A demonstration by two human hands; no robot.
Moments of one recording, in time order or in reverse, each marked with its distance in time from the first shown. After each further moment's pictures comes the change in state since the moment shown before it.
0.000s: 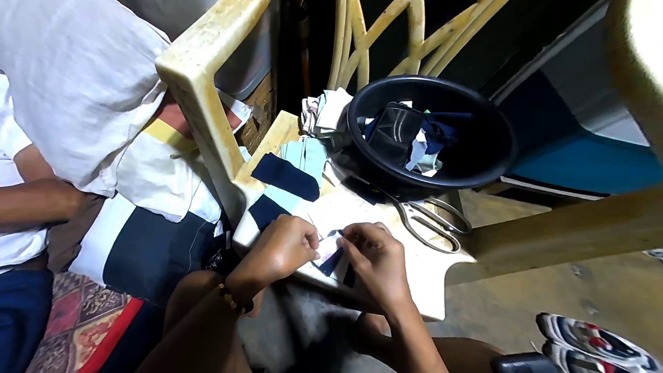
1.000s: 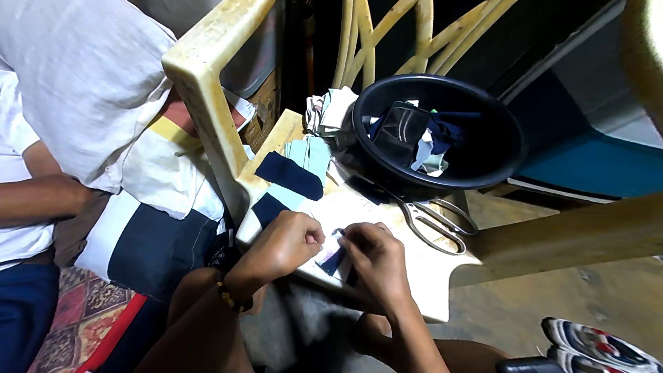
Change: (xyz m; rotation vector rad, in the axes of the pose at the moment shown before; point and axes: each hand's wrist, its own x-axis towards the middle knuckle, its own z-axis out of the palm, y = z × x) left_hand -0.003 -0.007 0.000 -0.037 0.078 0.155; right_hand 0.000 0.006 0.004 -0.026 -0.021 -0.005
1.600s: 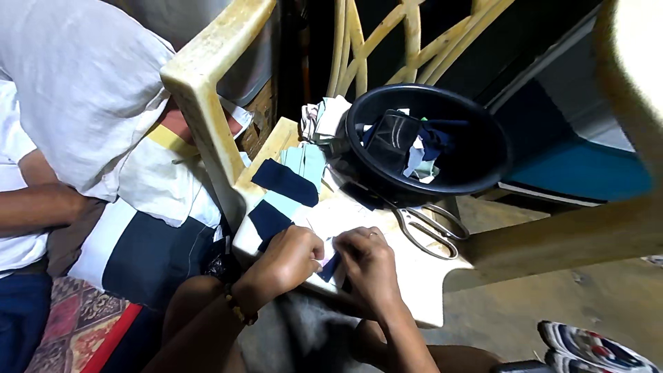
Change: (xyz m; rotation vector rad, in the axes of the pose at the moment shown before) left_hand 0.007 0.009 0.010 0.153 -0.142 -0.010; right_hand 0.001 0.001 0.004 -0.109 0.031 -0.115
